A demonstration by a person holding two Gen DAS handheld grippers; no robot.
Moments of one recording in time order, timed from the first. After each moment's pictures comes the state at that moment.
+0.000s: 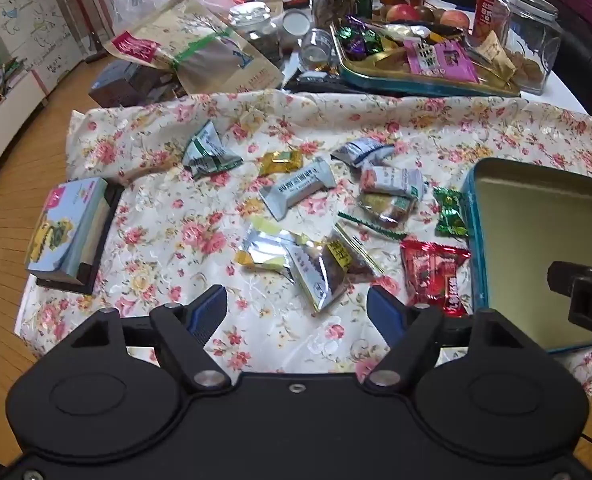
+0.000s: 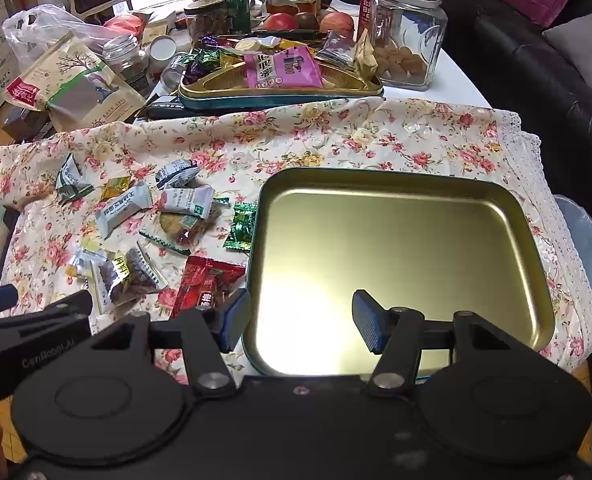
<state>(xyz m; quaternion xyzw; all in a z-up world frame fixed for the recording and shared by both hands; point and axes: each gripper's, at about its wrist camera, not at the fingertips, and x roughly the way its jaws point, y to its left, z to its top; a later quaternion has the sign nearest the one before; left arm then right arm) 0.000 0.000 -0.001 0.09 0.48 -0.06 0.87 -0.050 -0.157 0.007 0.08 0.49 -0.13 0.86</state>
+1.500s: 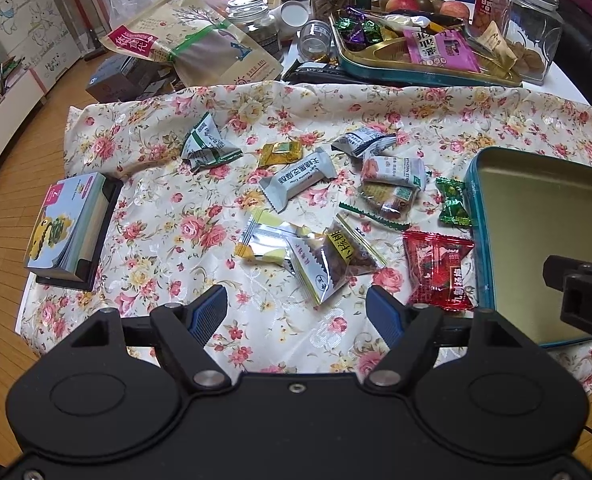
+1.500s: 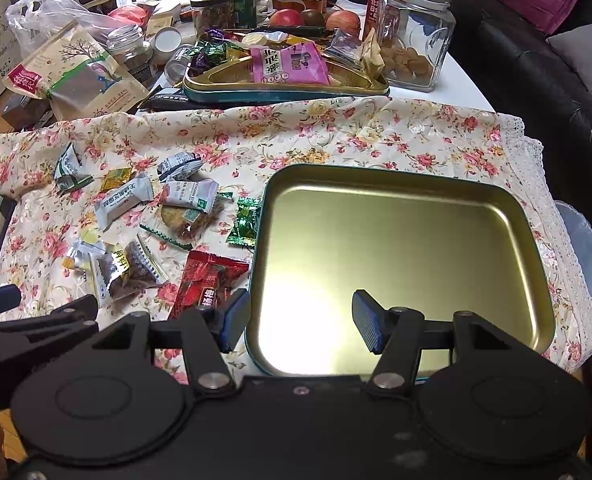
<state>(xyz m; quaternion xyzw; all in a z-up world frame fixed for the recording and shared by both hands) 0.001 -0.001 -0.008 0.10 0.49 -0.06 0.86 -0.045 -0.152 0.005 0.06 0.50 -0.13 0.86</state>
